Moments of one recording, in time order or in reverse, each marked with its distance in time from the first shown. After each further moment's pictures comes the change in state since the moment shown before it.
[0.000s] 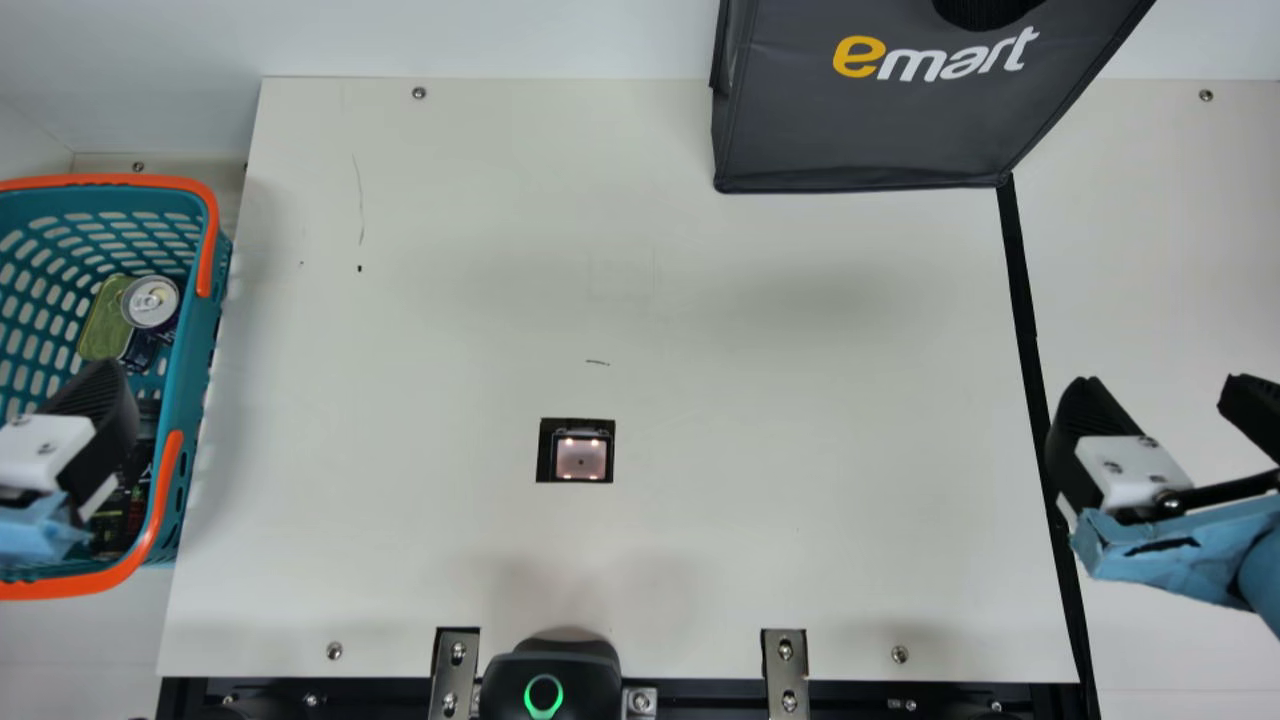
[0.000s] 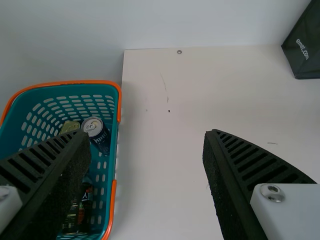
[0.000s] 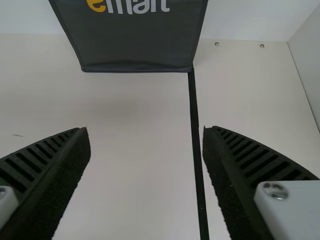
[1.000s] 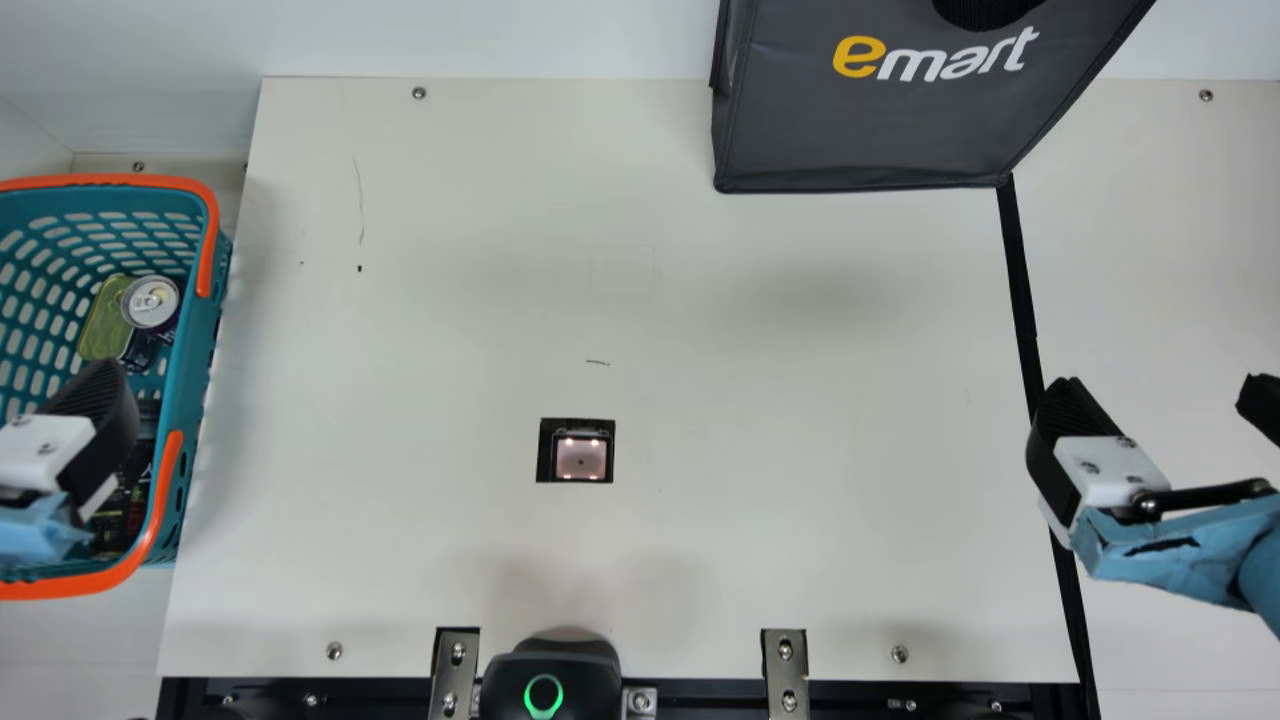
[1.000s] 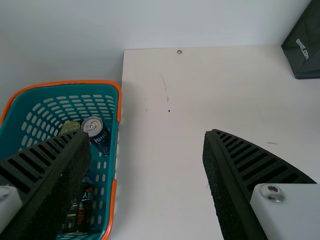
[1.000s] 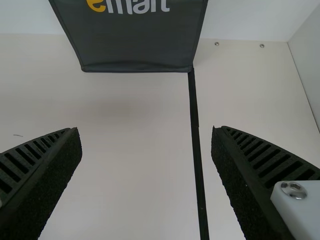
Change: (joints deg) left arm 0.0 0.0 0.0 0.0 0.0 0.0; right arm 0.0 0.0 0.0 0.0 0.0 0.0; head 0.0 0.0
